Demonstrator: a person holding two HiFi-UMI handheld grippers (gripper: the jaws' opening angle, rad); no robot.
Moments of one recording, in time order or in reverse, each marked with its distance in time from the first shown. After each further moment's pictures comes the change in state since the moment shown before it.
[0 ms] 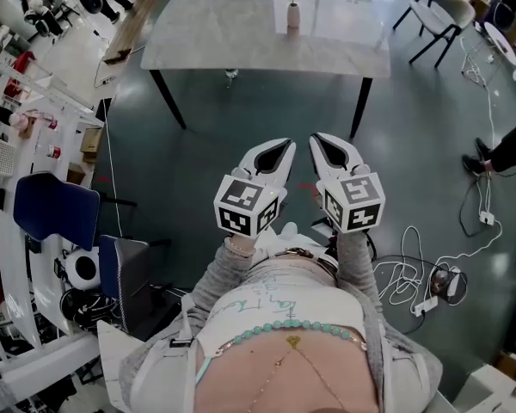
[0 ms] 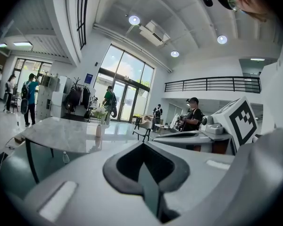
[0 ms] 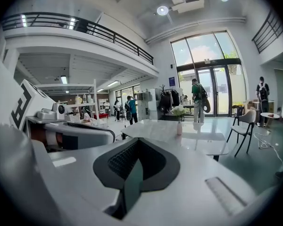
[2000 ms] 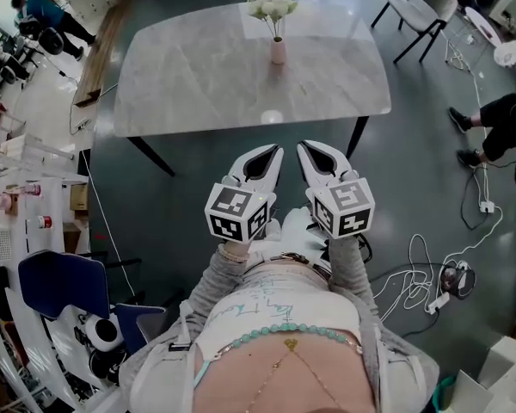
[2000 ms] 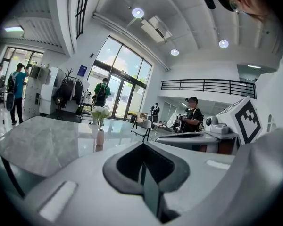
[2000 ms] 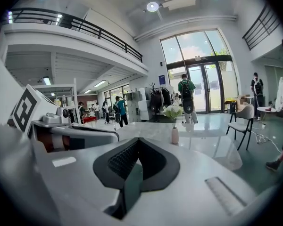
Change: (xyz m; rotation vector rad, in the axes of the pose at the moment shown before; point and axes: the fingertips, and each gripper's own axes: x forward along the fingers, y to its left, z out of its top) left arm 0.155 0.184 0.053 -0.013 0.042 -0.108; right arm 0.205 -0.094 0.058 0.076 0.004 -0.100
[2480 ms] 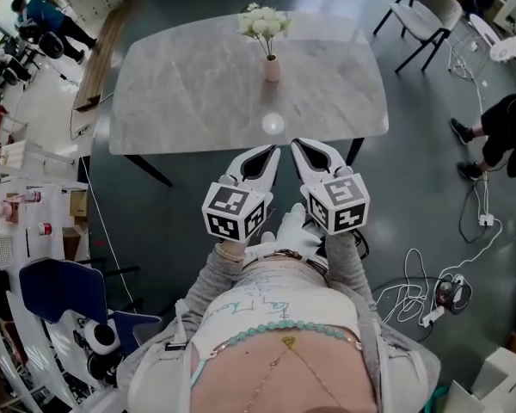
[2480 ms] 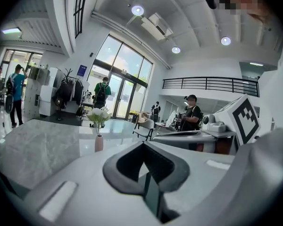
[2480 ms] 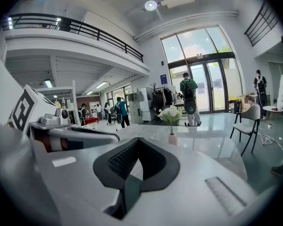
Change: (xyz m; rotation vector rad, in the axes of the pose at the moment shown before) left arm 0.080 0.018 0.030 0.008 0.012 0.022; right arm 0.047 -0.070 0.031 0.005 -0.002 0.047
